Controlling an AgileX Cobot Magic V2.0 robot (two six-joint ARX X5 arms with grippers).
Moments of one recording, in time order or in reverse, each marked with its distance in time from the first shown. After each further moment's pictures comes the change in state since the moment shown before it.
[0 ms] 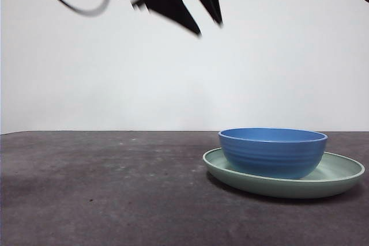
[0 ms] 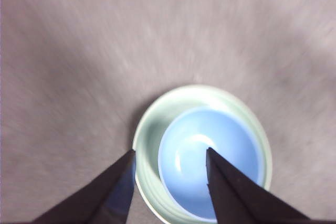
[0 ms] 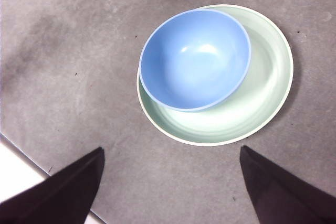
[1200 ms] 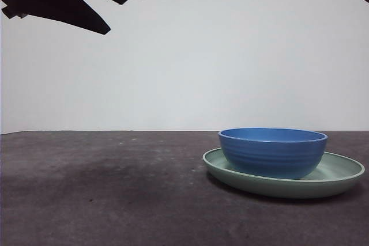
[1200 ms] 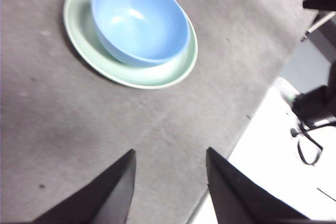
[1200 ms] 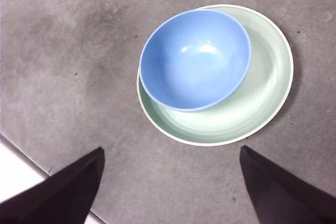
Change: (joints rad) left arm 0.103 -0.686 -0.821 0.139 0.362 0.039; right arm 0.000 0.000 0.000 0.000 0.000 0.000
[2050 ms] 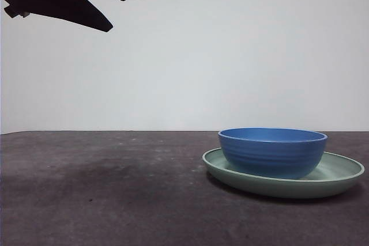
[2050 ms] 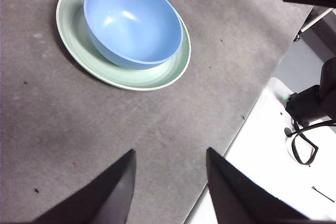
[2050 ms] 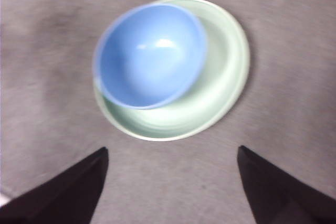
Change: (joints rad) left arm 0.000 0.000 0.000 0.007 0.007 0.000; right arm 0.000 0.023 0.000 0.001 0.166 0.097
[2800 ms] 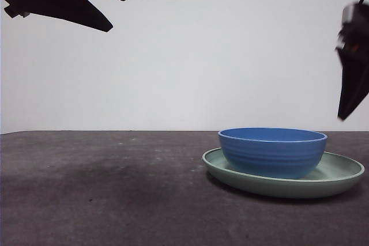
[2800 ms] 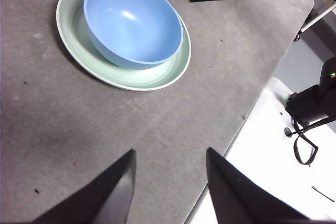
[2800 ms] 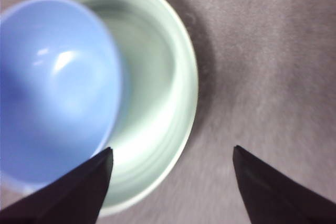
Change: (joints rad) left arm 0.000 0.000 0.000 0.000 0.000 0.001; right arm -0.034 0.526 0.000 0.313 0.039 0.035
